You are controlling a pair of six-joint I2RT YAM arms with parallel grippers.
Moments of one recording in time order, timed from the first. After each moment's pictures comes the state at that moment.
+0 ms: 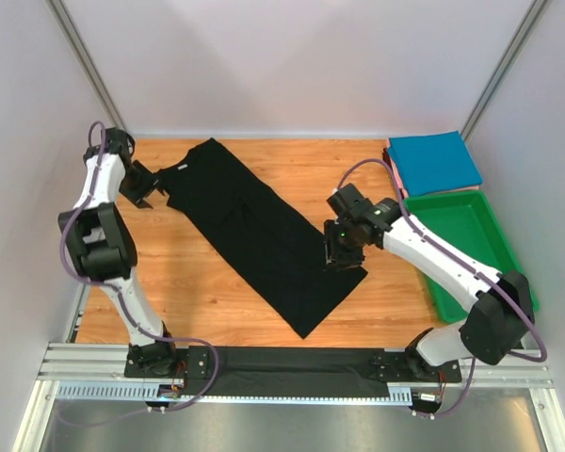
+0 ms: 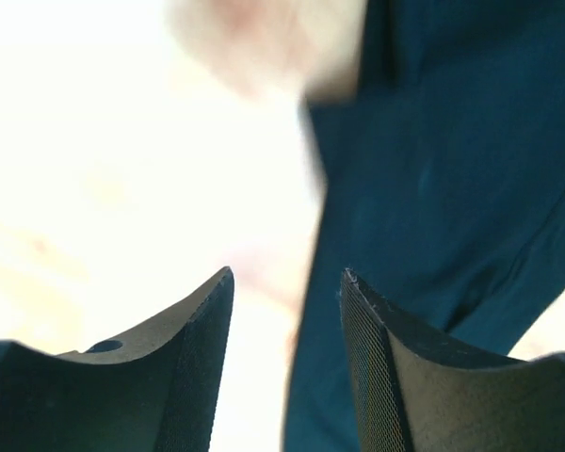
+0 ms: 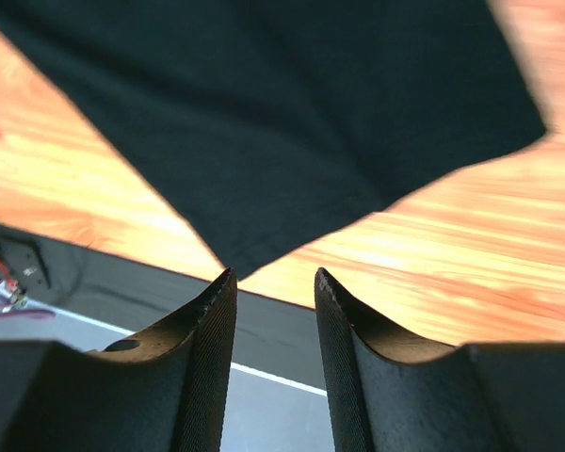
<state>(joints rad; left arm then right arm) 0.26 2.03 1.76 -0.95 0.10 -0.64 0.71 1.45 1.22 -0.97 -0.09 0.66</state>
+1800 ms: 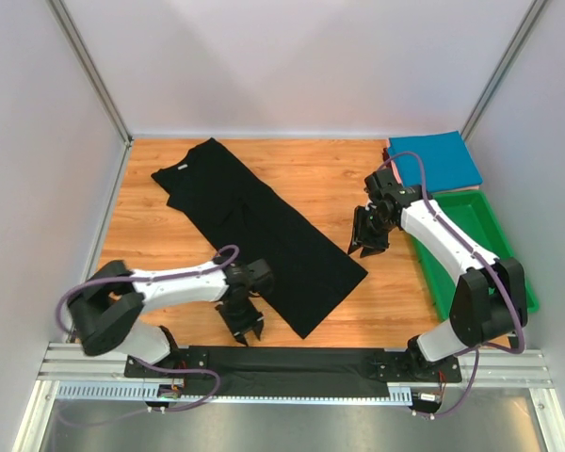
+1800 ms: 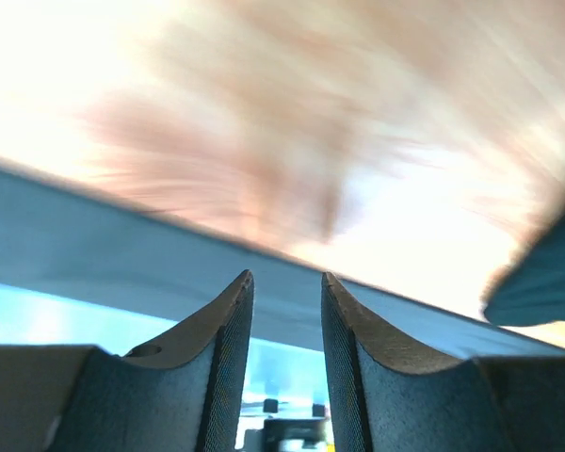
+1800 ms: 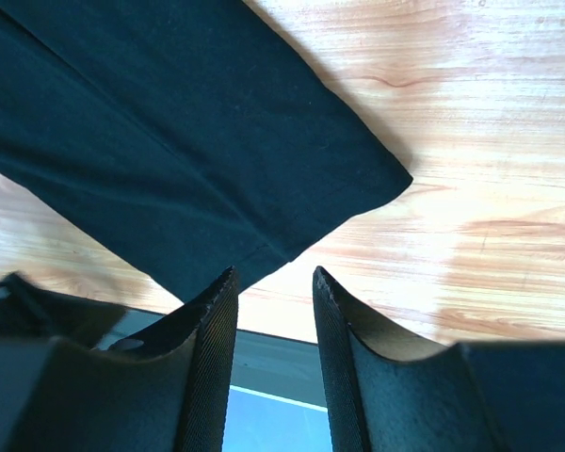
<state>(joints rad) -1.01 1.53 0.79 -0.85 0.19 -1.58 0.34 1.50 1.19 -0.96 -0.18 0.51</state>
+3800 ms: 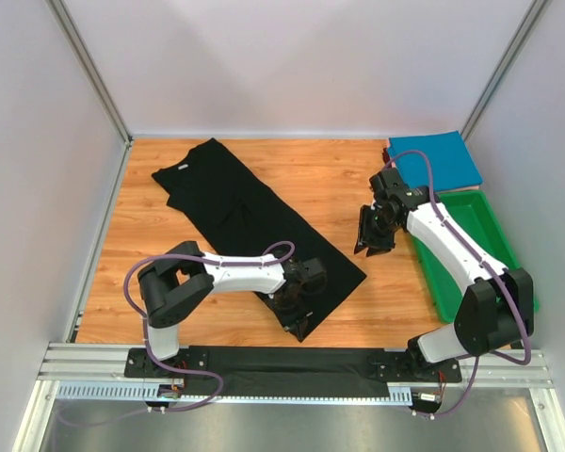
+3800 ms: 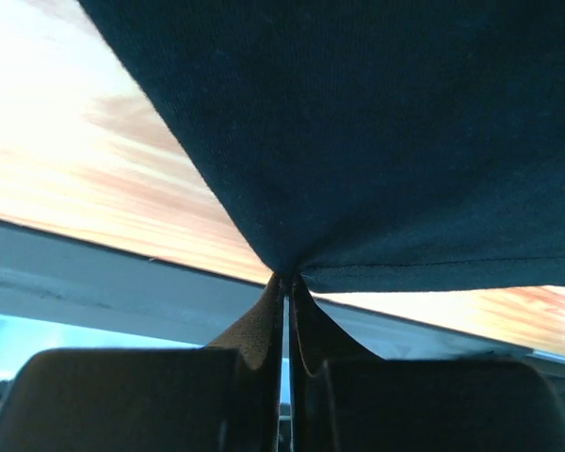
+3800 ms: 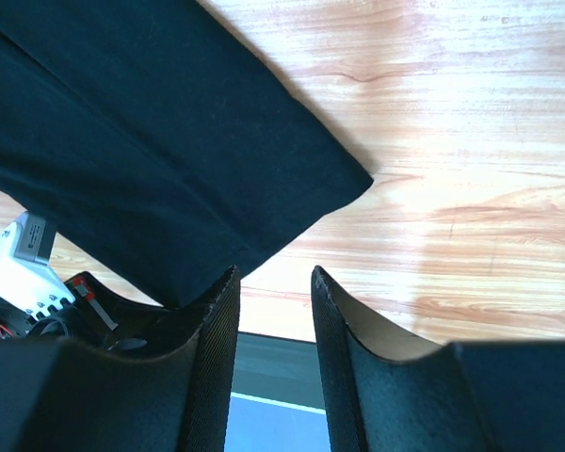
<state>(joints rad) -1.14 1.86 1.15 -0.85 0.19 -1.67 0.33 1.45 1.19 -0.99 -0.13 0.49</state>
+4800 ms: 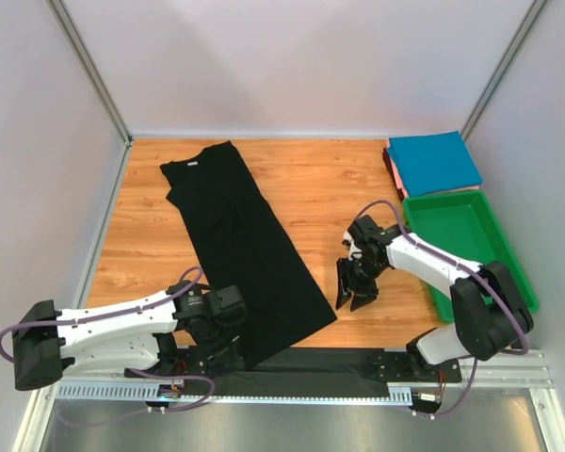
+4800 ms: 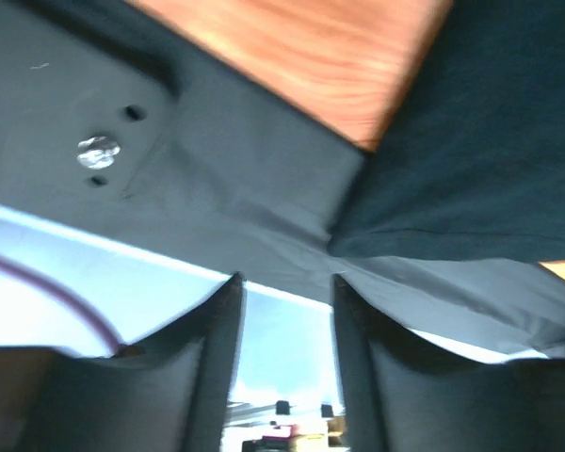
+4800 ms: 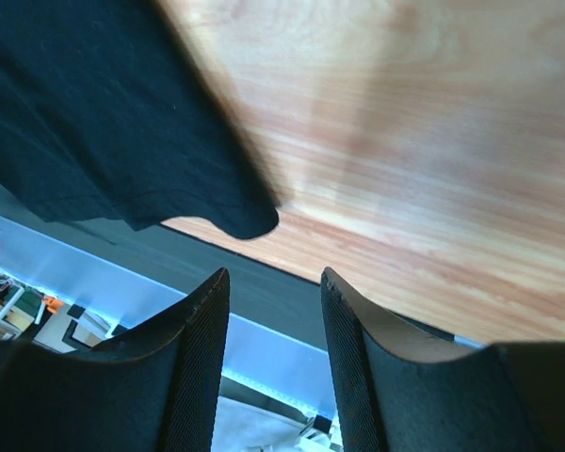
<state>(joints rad) -1.15 1.00 0.58 -1.09 0.14 -1.82 0.50 1.44 0.82 -0.86 -0.41 0.48</state>
